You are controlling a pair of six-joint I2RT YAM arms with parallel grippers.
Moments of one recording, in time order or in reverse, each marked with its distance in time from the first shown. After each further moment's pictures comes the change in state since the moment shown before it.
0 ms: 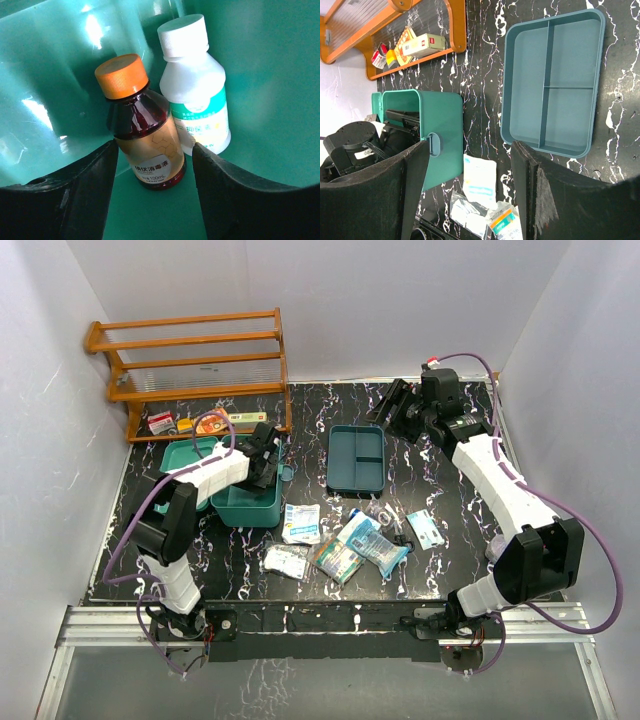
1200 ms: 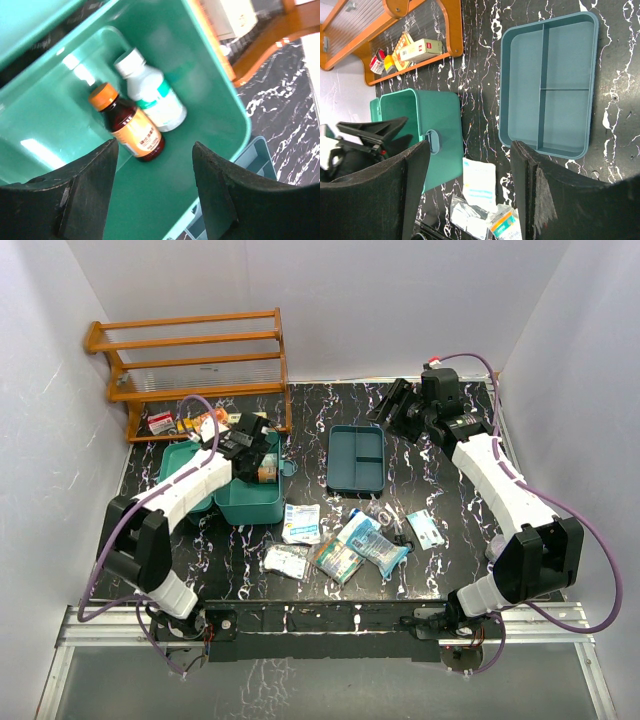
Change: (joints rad) left arm 0.001 -0.188 -0.004 -0.022 -0.102 0.225; right arm -0.003 0.004 0.005 0.000 0.019 0.010
